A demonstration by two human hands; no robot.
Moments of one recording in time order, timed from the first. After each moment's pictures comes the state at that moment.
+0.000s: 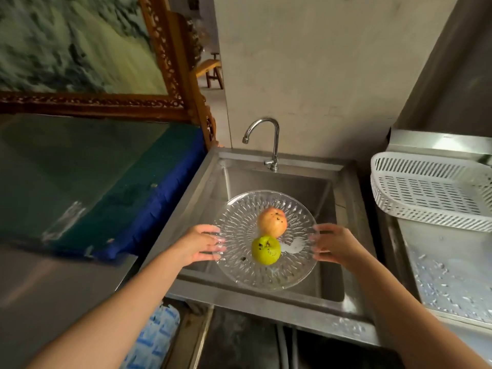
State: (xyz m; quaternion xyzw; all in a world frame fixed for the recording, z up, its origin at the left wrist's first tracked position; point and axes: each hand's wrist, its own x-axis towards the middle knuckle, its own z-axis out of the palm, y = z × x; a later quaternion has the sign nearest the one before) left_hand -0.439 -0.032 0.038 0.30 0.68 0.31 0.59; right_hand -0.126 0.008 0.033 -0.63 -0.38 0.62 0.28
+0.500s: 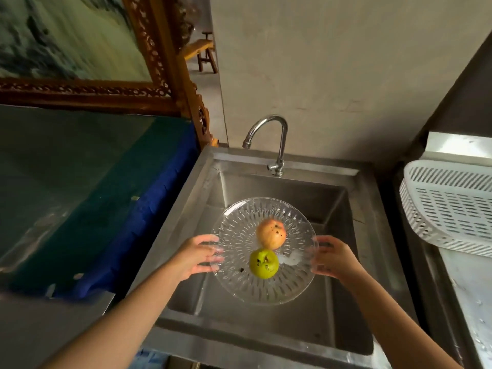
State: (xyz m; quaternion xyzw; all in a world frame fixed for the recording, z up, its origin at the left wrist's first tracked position) left_hand -0.476 0.076 -0.021 0.28 0.69 0.30 0.59; right_hand -0.165 0.108 -0.035 -0.65 -0.37 0.60 0.28
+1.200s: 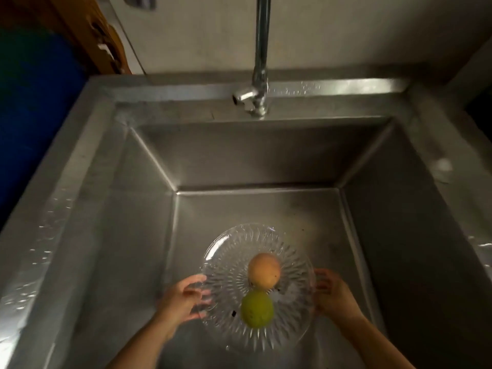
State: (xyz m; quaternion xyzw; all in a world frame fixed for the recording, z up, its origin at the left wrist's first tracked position) left_hand -0.481 0.206 -0.344 0.24 0.73 0.18 0.62; right_hand -0.191 0.182 -0.356 -0.73 -0.26 0.56 0.28
